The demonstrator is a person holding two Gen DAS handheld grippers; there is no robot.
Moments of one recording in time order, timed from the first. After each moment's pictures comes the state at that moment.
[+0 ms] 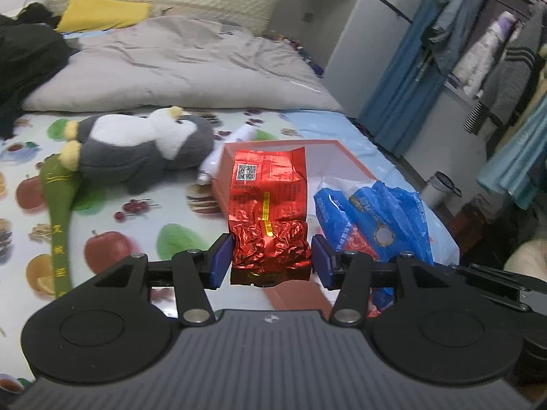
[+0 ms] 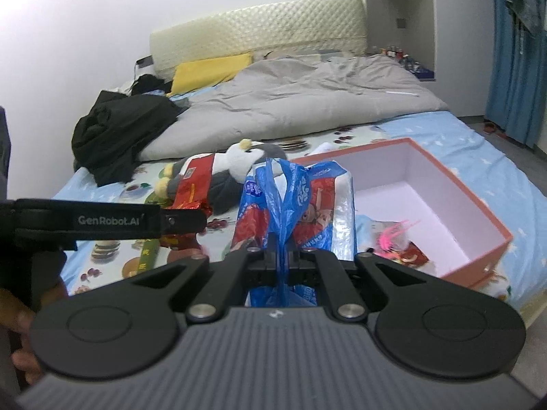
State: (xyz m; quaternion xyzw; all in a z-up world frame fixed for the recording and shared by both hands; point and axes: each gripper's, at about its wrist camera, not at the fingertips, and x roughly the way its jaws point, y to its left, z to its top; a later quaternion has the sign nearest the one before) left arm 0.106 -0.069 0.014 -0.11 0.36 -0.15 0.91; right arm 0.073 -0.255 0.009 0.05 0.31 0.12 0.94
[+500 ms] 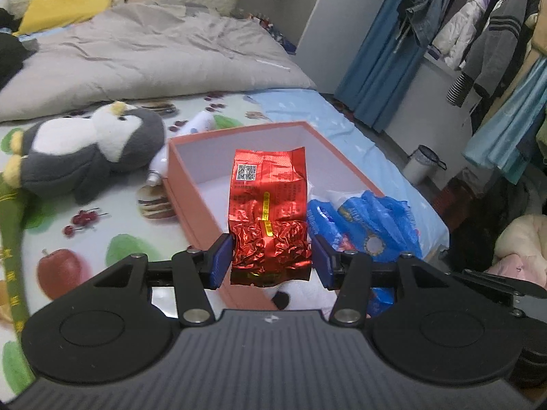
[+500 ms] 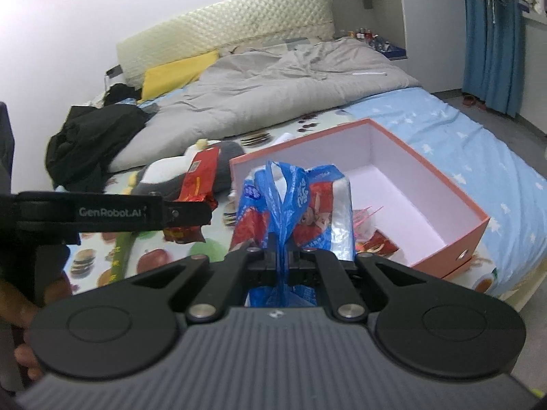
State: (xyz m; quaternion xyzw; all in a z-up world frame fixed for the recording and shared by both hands) left arm 0.170 -0.136 -0.002 -0.09 0.39 -0.19 0.90; right arm 0.107 -0.308 -0.011 0.08 0.33 0.08 0.94
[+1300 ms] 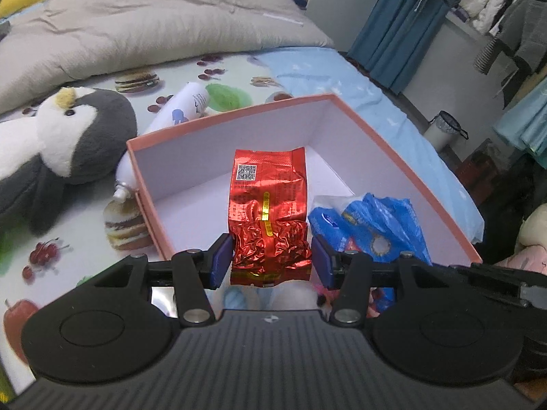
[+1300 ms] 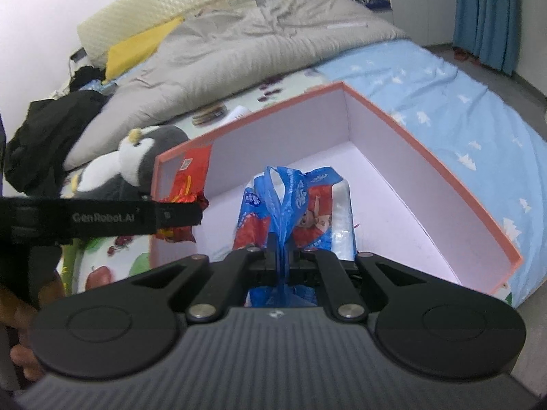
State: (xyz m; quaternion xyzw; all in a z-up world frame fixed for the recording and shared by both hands) left arm 0.335 -0.186 -0.075 -0.06 0.47 -0.18 0.86; right arm 0.241 -0.354 -0.075 0.11 0.42 0.06 0.90
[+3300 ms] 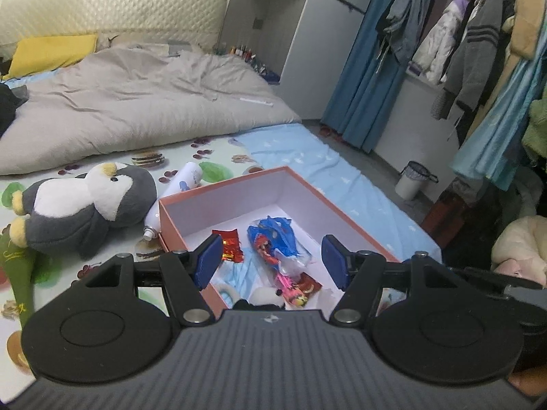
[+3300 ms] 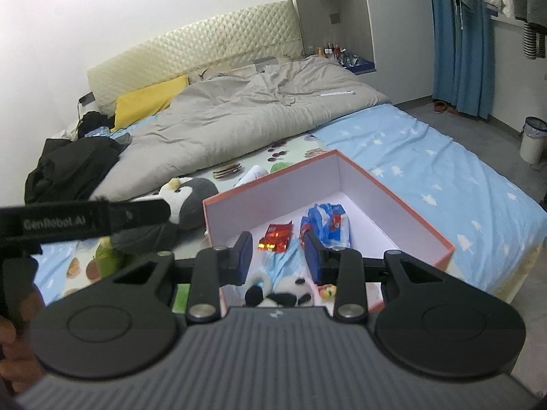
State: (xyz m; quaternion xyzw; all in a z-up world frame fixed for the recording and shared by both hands) left arm 0.160 -0.136 0.061 -0.07 0.33 -0.21 0.92; right arm 0.112 -0.323 0.025 0.10 0.31 0.02 0.94
